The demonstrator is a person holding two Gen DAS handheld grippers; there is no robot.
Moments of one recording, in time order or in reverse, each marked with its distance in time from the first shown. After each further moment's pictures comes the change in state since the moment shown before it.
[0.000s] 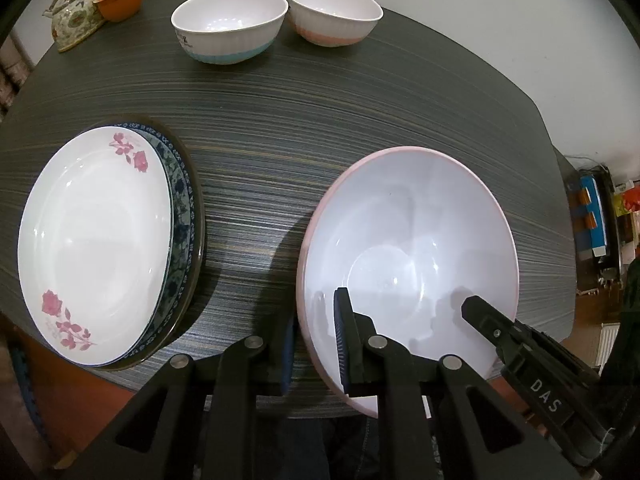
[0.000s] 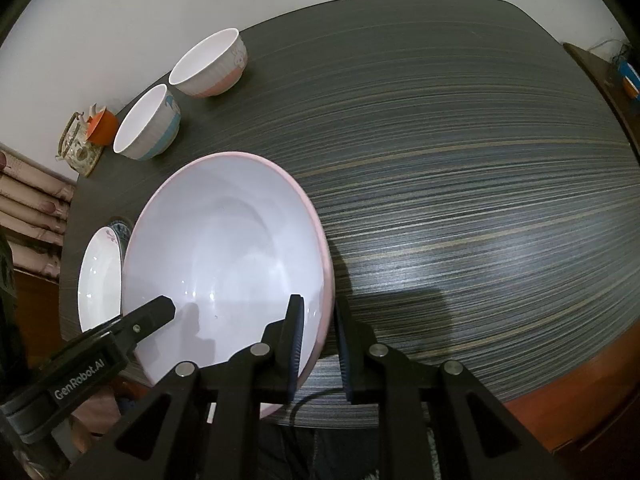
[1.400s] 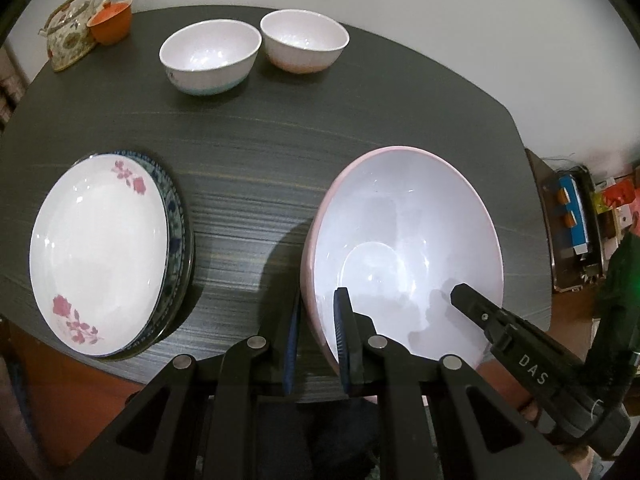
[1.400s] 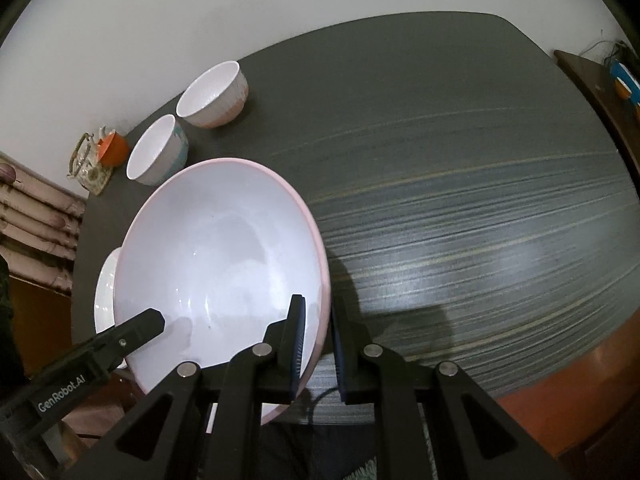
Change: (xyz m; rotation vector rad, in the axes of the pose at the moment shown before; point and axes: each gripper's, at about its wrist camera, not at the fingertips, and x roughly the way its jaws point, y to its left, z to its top) left arm -0.027 -0.016 0.008 0.039 -0.035 -0.049; right arm -0.024 -0.002 0.008 0.030 -0.056 0.024
